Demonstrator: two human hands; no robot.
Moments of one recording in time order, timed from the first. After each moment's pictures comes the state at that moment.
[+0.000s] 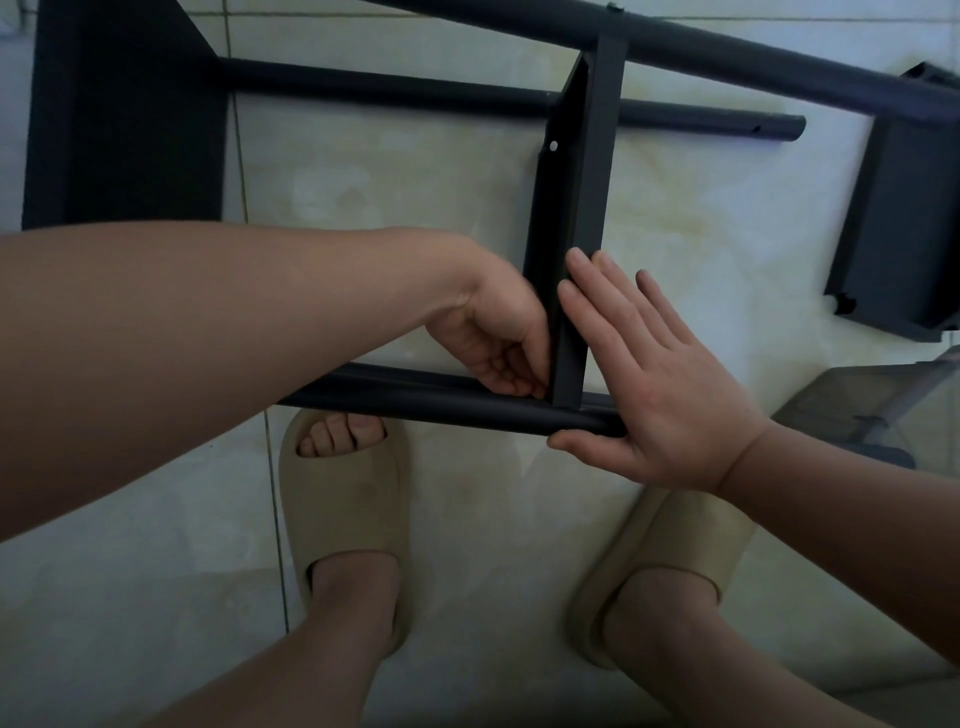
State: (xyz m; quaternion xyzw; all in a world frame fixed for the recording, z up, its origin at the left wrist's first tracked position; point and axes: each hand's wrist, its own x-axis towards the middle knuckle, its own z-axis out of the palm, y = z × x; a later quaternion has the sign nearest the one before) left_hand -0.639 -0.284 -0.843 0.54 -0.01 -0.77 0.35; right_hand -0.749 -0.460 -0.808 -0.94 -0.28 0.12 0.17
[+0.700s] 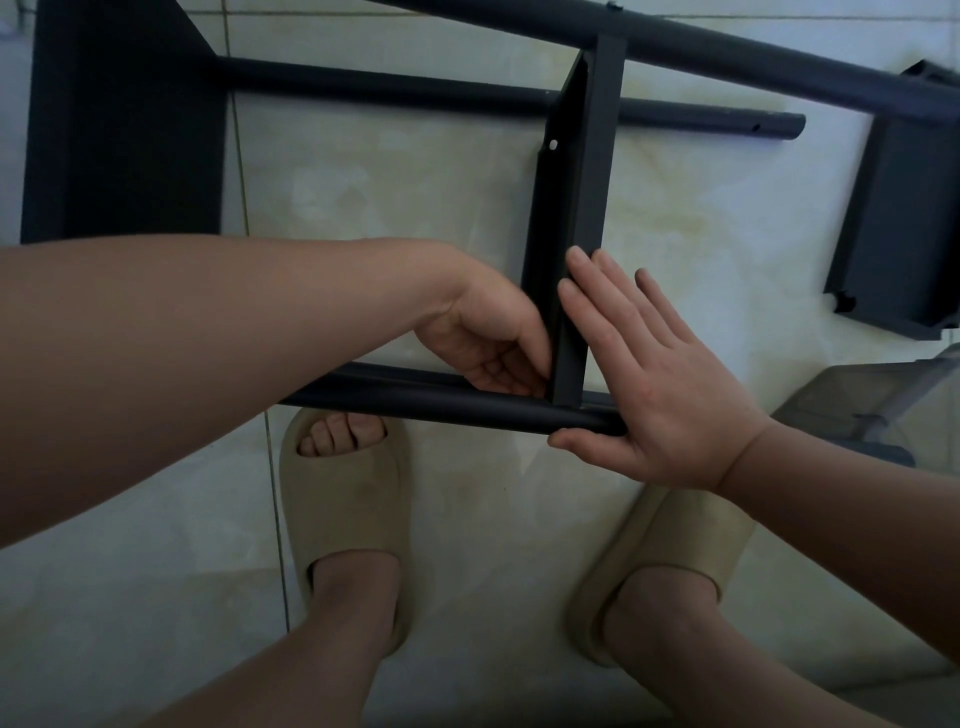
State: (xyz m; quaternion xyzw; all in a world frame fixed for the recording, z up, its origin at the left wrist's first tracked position) left_hand -0.643 -0.277 -0.841 0.50 0.01 -0.78 0.39; right_hand -0.749 -0.460 -0.807 -0.94 -0.28 0.12 0.17
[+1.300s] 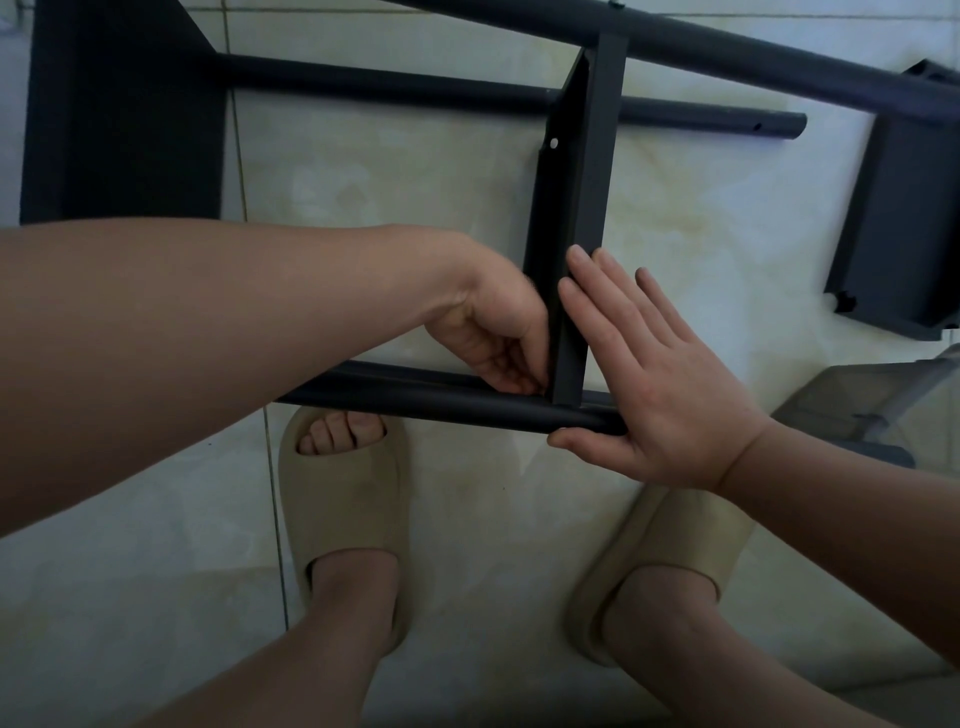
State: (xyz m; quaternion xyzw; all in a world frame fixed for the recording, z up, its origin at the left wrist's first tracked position) left_hand -0.641 -0.283 -0.838 0.53 -0.01 -0.76 0.38; right_hand -0.749 -0.460 -0.807 -0.94 -0.28 0.12 0.16
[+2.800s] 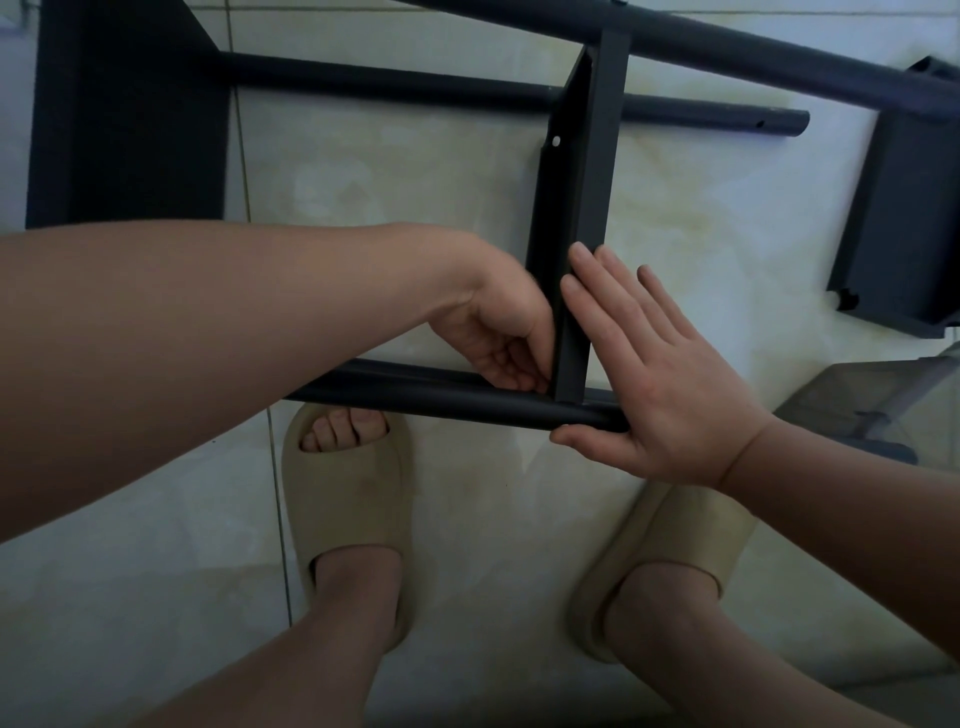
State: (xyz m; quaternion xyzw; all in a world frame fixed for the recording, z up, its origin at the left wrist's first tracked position) left_hand -0.640 -0.284 -0.839 0.56 -0.01 -0.75 0.35; right_hand -0.749 -0.460 -0.808 -0.94 -0.28 0.12 0.16
